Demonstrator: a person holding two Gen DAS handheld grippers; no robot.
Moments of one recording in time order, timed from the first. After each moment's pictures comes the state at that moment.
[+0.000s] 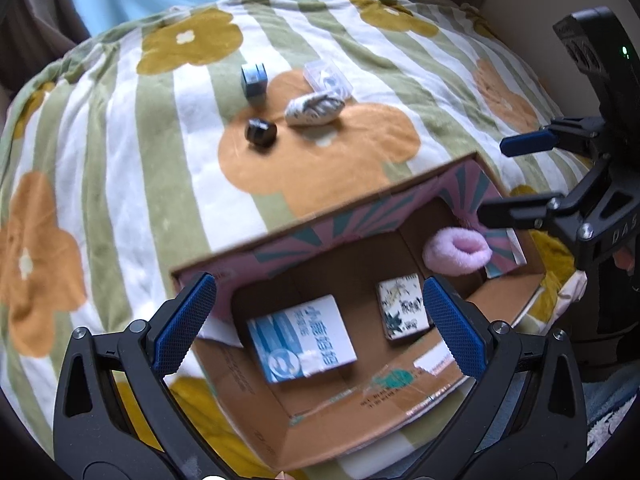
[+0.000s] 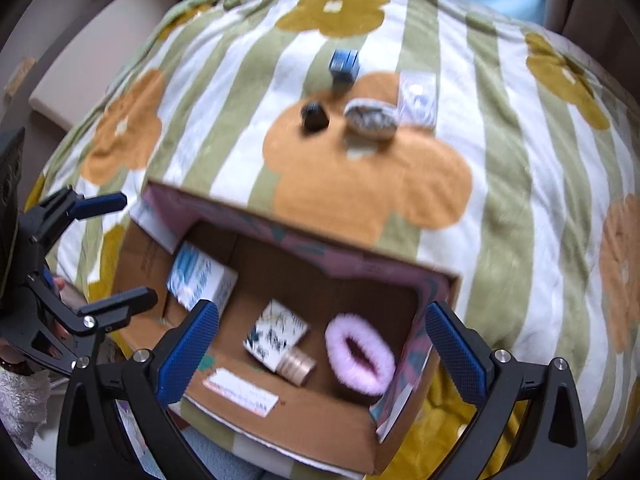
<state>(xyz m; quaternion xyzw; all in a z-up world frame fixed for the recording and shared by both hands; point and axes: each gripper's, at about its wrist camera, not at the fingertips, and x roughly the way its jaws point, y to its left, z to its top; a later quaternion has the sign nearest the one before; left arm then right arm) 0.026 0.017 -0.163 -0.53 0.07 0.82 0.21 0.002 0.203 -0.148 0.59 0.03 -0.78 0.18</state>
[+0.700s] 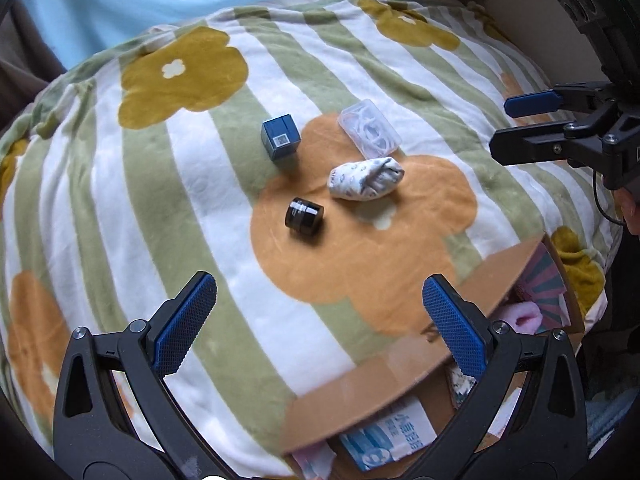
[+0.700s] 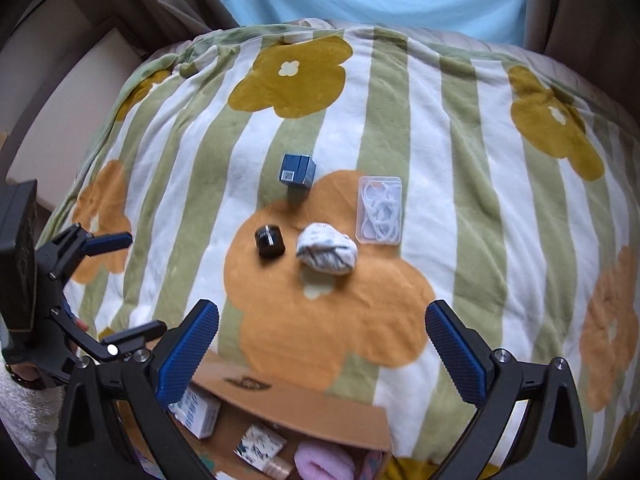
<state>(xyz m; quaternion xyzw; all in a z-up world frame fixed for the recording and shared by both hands) -0.127 0.012 -0.176 -0.53 0.10 0.81 0.24 -0.138 0.212 -0.124 0.57 -0.01 -0.81 0.15</state>
